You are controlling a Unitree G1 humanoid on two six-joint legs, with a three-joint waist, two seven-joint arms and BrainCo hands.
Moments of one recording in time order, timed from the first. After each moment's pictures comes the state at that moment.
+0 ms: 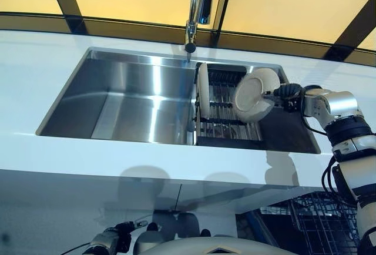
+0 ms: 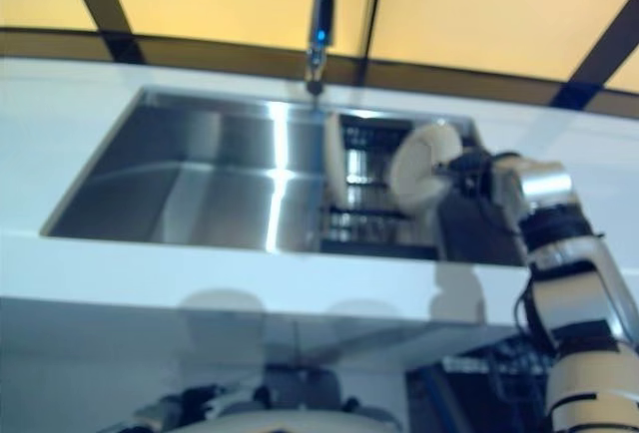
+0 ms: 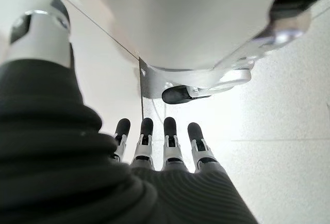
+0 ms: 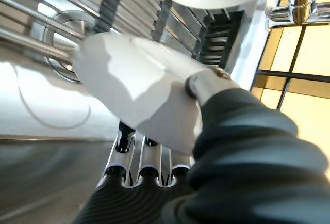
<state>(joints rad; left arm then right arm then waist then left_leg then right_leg) 0.02 0.31 -0.26 1.10 -0.21 0.20 -0.12 -0.89 -0.74 0.37 0.70 0.52 0.72 0.15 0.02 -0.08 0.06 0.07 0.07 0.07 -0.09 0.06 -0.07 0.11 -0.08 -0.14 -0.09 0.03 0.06</state>
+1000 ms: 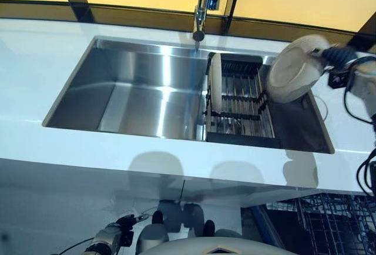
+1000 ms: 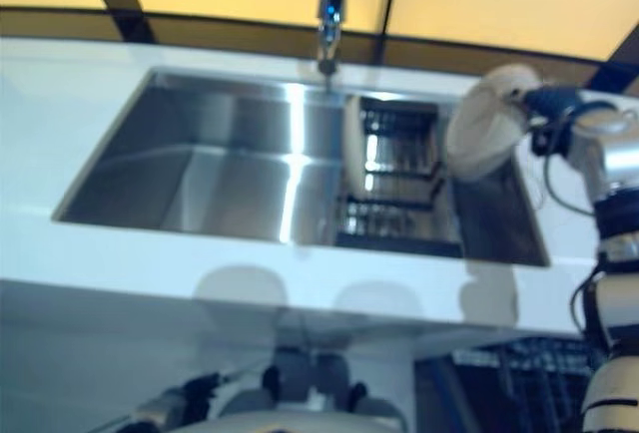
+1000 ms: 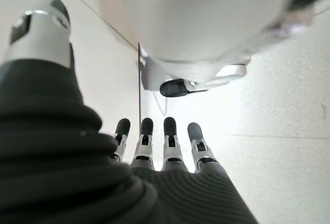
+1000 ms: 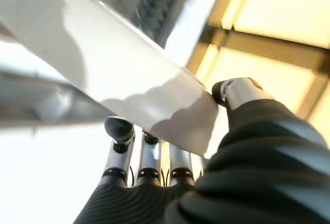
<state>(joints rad) 0.00 0.30 -0.27 1.07 -0.23 0.18 -0.09 -0.92 -1.02 0.28 0.63 0.54 0.53 0.11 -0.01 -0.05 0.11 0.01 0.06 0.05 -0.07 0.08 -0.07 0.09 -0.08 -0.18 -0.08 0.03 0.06</state>
